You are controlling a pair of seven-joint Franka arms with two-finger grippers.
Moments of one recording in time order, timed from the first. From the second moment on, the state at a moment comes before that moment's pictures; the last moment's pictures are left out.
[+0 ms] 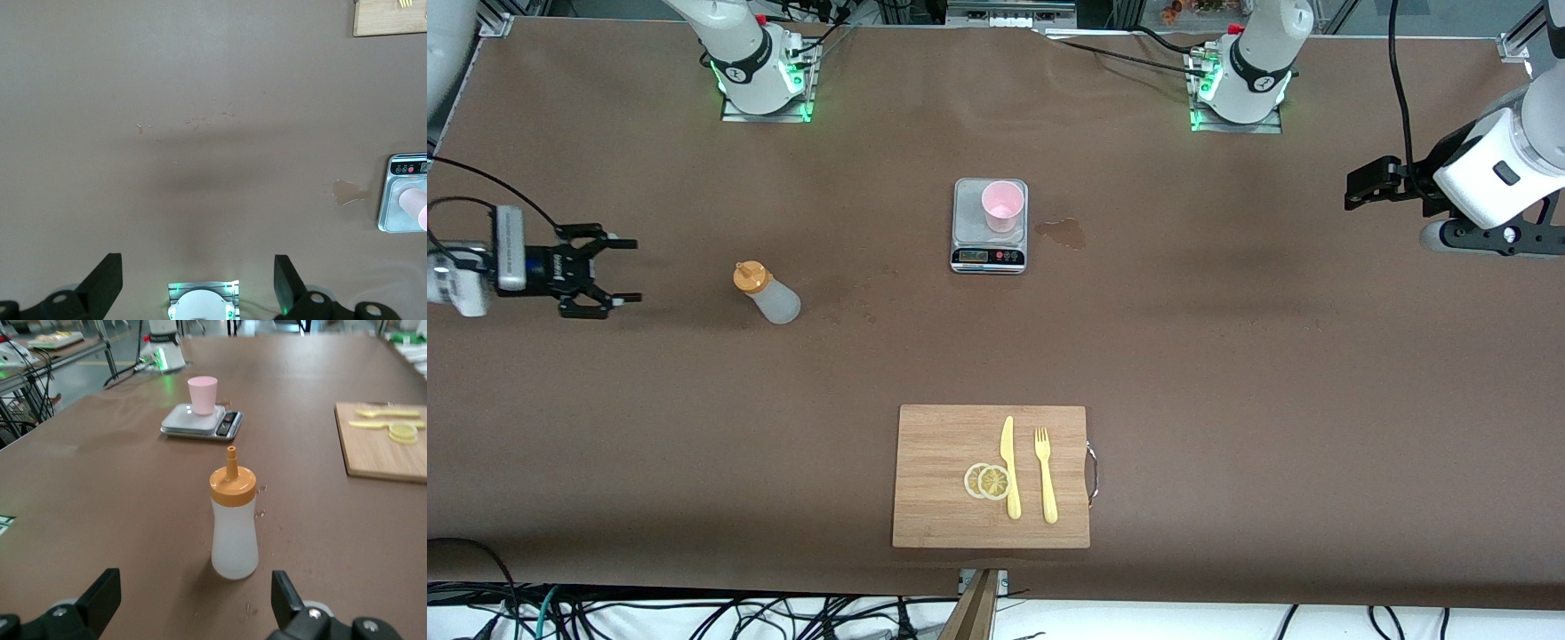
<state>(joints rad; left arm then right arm) -0.03 0.13 -0.07 -1.41 -0.02 1.31 -0.05 0.04 0.50 -0.56 -1.70 0.83 1.33 -2.46</state>
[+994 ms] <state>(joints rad) -0.03 0.13 -0.07 -1.41 -0.02 1.31 -0.05 0.06 -0.07 -0.18 -1.72 0.13 1.51 -1.12</state>
